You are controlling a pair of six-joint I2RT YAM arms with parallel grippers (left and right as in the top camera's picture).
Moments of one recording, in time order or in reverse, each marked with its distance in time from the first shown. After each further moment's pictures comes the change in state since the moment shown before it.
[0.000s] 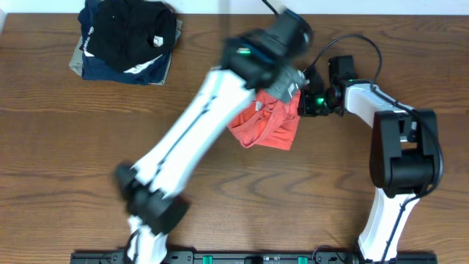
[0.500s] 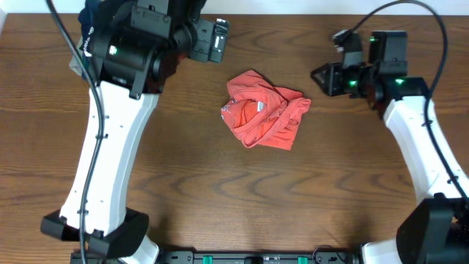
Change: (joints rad) left arm 0.310 -0.202 0.028 -0.021 -0.005 -0.015; right arm 0.018 -0.487 0.001 -0.123 0.148 -0.041
